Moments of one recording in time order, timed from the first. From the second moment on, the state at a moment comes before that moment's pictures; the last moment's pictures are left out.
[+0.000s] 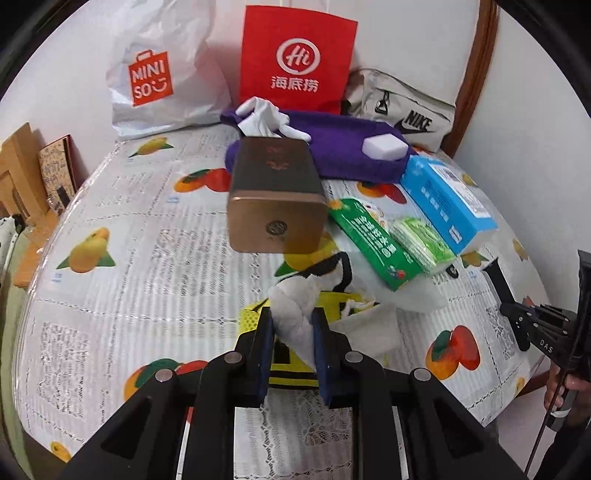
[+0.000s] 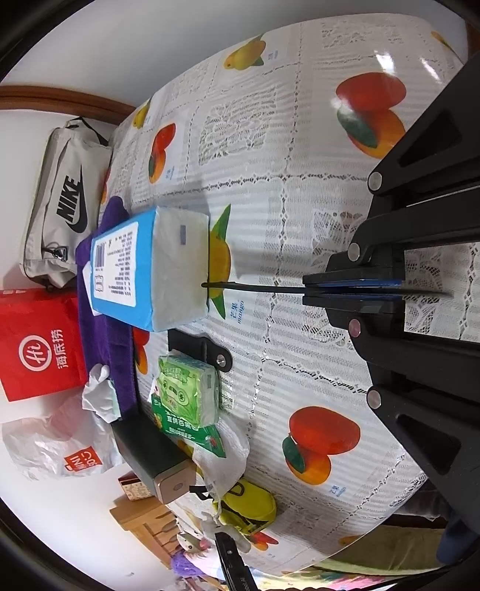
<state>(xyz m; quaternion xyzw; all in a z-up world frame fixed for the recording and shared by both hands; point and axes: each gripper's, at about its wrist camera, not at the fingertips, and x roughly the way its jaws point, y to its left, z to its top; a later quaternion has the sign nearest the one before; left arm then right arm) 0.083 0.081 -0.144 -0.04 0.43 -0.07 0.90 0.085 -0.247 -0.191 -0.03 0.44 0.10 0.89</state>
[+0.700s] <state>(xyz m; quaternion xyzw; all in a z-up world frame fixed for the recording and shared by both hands) 0.103 0.081 -0.081 -0.07 0.39 -0.05 0.92 0.100 -0.246 -0.097 0.00 0.36 0.14 0.92</state>
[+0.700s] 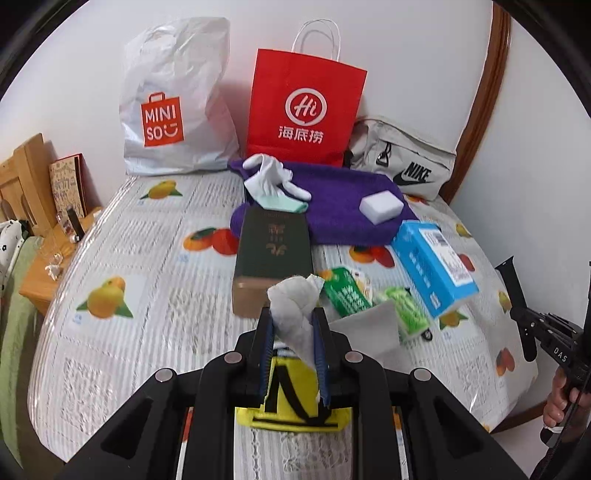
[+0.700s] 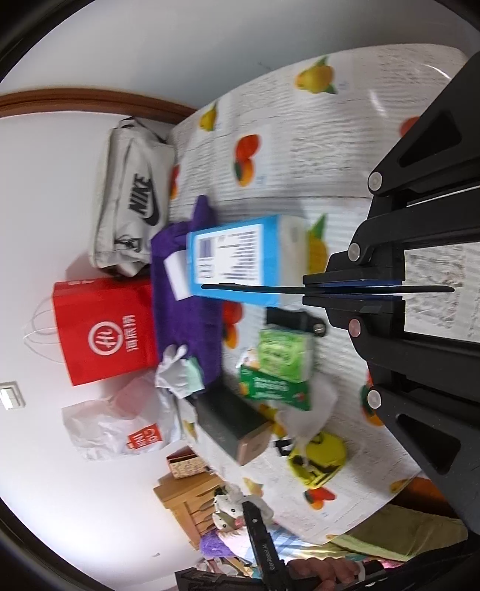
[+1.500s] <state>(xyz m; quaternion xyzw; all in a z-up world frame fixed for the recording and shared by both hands) 0.202 0.090 -0.056 -0.08 0.39 -0.03 0.92 0.233 -0.227 -0.048 0.00 0.35 0.16 0.92</state>
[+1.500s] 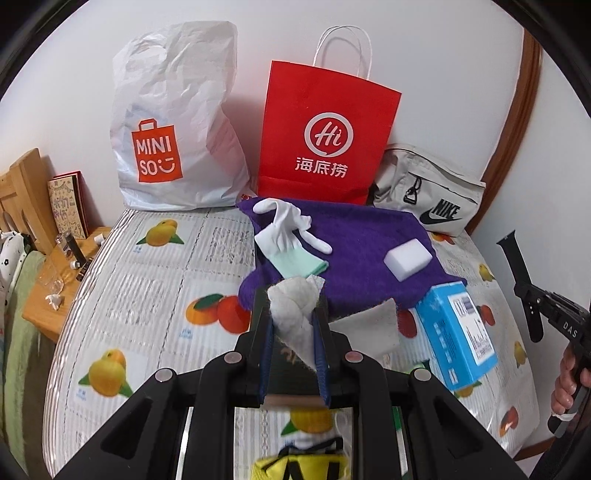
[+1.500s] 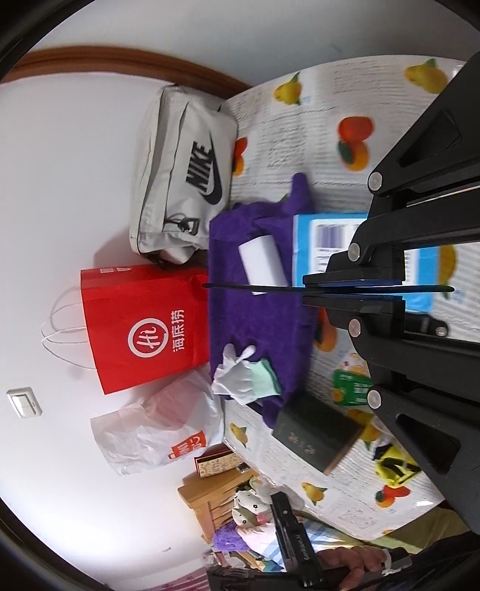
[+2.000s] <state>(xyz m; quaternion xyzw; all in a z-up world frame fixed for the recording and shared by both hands) 0.287 0.088 -0.079 -0.07 0.42 -0.02 0.91 0.356 -0.213 -0.075 0.00 0.39 0.17 0.91</state>
